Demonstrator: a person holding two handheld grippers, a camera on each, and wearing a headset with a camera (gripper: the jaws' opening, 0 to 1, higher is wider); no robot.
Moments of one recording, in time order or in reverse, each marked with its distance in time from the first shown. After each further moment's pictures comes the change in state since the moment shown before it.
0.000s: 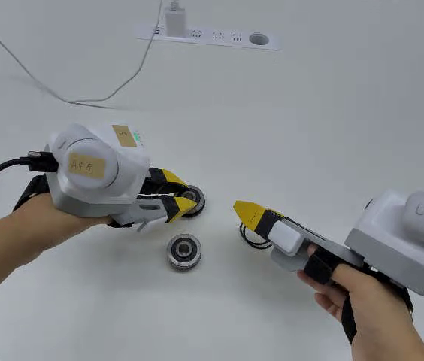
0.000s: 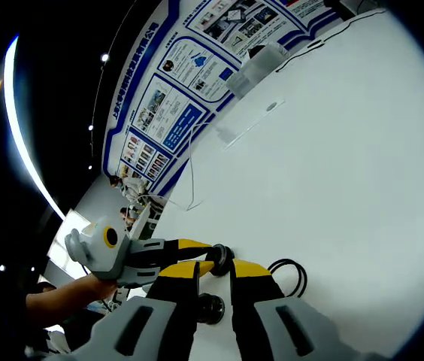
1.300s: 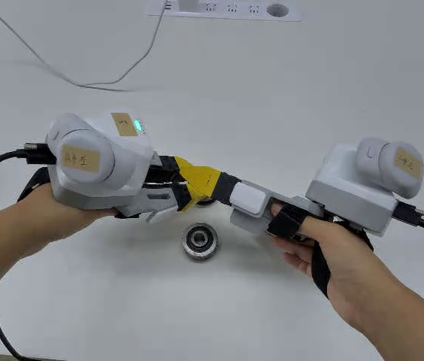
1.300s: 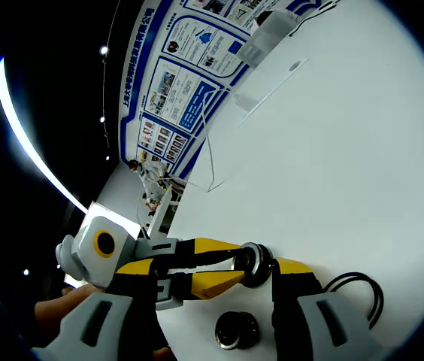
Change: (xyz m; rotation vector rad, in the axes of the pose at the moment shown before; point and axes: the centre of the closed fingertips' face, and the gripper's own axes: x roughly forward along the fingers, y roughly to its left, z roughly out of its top) left arm 0.001 0.002 -0.004 0.006 -0.028 -0.024; right arm 0.063 0.028 -0.022 0.072 0.142 0.142
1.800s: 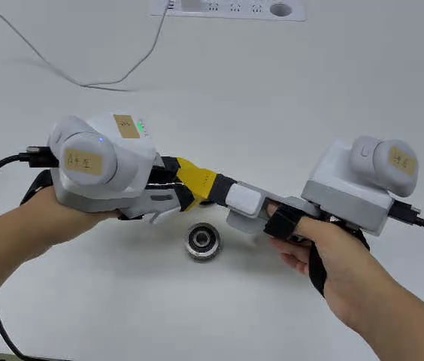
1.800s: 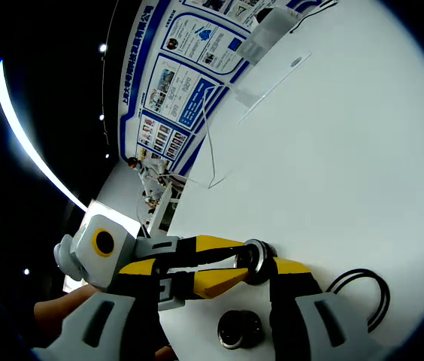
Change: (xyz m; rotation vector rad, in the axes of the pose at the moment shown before) left arm 0.000 0.000 -0.001 -0.011 -0.007 0.013; right arm 0.001 0.002 -0.004 0.003 0.016 -0.001
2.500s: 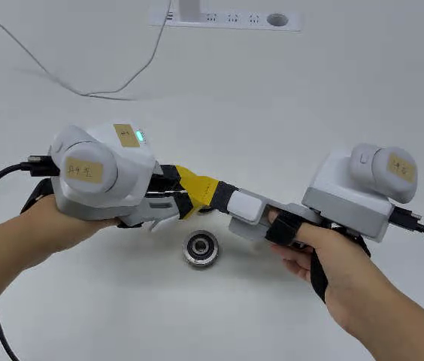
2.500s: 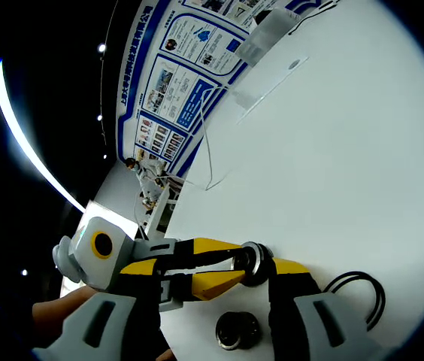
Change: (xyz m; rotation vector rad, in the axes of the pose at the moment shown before) left arm -0.001 -0.002 0.001 0.002 0.006 0.000; right arm 0.000 -0.010 0.007 0.000 -0.008 -0.014
